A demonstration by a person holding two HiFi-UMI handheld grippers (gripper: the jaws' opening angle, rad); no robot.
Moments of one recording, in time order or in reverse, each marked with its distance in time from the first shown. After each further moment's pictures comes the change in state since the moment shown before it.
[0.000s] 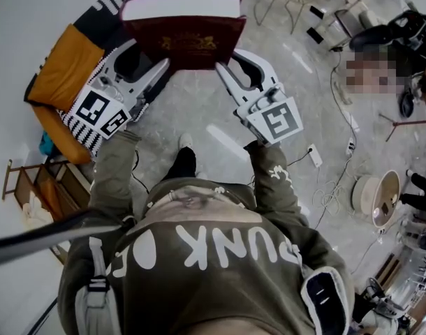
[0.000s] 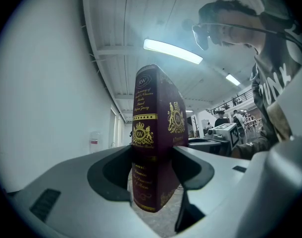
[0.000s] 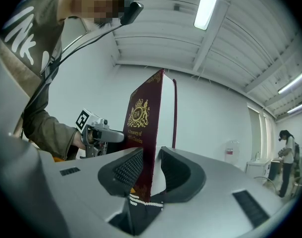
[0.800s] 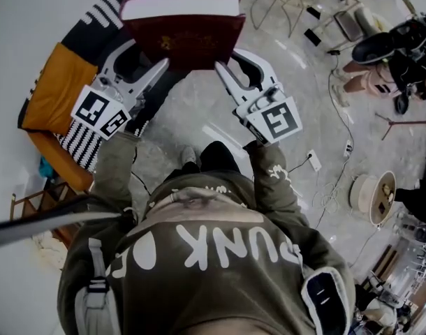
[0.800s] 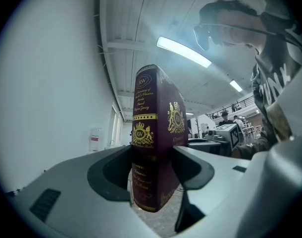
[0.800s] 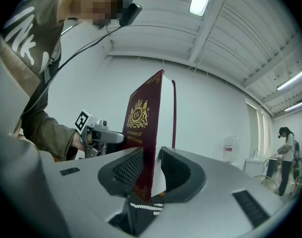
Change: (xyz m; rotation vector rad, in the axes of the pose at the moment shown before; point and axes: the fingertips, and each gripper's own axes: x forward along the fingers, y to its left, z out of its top) left arm 0.046 0.152 -0.029 -0.058 -0.012 -0.042; right arm 0.134 -0.072 -0.038 0.013 0.040 -0.048
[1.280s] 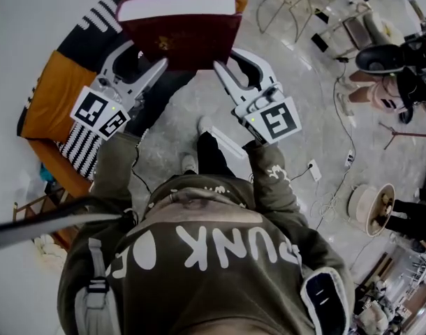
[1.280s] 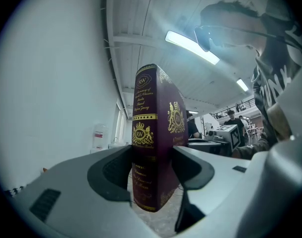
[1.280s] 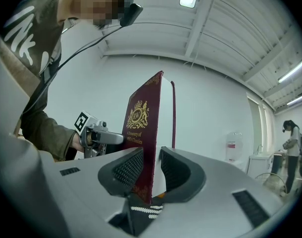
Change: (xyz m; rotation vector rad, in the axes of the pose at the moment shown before) left arm 0.065 0.070 -0.025 -0.020 0.023 0.035; right arm 0.056 -0.078 -0.035 0.033 -0.006 0.025
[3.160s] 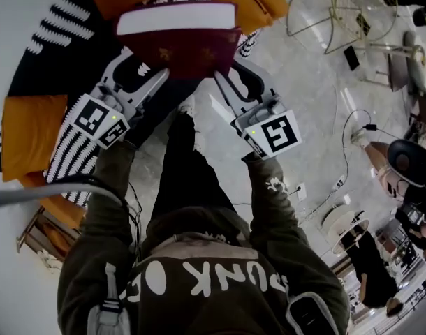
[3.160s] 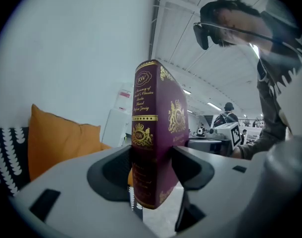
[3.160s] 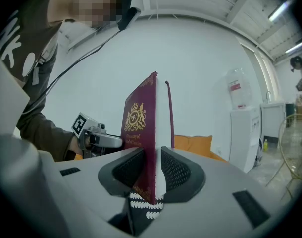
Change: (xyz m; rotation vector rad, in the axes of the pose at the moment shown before) left arm 0.237 0.356 -0.312 -0.300 0.221 0.112; right arm 0.277 -0.286 -0.349 0.265 0.261 0.103
